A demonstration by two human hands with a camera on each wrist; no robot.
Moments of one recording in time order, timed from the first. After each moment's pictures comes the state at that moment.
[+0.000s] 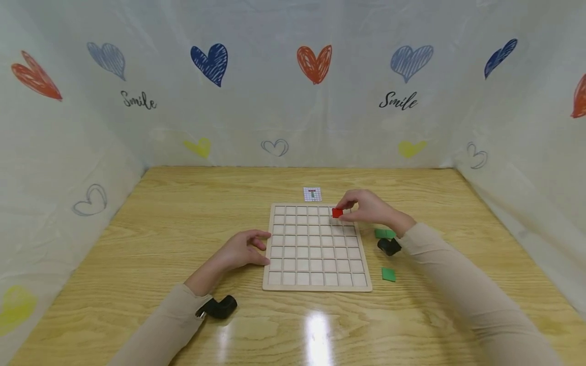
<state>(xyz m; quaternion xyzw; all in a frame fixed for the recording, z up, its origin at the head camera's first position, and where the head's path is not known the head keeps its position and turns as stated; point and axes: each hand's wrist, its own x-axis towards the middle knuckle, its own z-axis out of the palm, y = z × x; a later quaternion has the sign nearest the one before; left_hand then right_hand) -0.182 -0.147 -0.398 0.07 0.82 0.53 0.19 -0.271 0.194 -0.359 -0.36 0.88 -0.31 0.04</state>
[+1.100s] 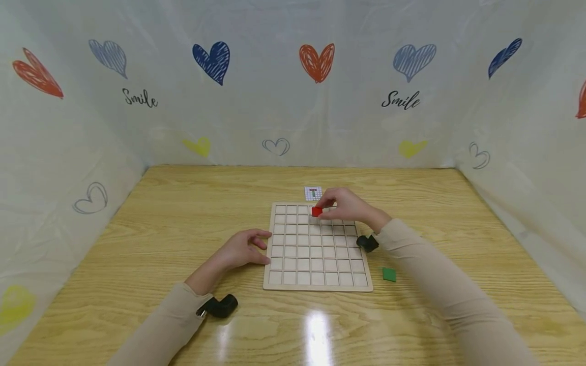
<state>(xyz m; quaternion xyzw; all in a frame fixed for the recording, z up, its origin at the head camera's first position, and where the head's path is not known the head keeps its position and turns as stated) -0.183 -0.147 -0.400 0.07 0.82 0.53 0.19 -0.280 0.145 -0.360 -0.38 0.87 -0.32 0.06</state>
